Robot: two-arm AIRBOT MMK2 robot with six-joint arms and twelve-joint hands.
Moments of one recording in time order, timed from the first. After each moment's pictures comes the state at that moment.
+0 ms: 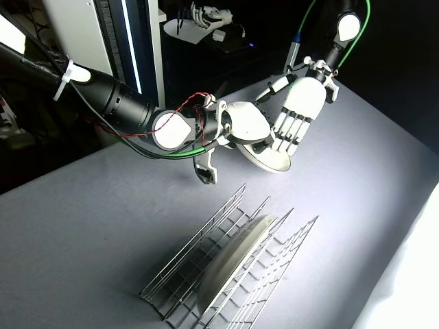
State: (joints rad) left arm 0.58 -0.93 1.23 1.66 -0.63 -0.25; right arm -0.50 -1.30 1.17 -0.90 0.48 -0.39
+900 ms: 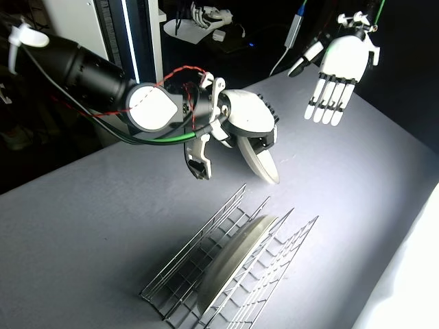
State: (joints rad) left arm 0.41 -0.69 1.23 1.69 -0.77 -0.23; right arm -0.38 -1.11 1.00 -0.79 0.46 -0.38
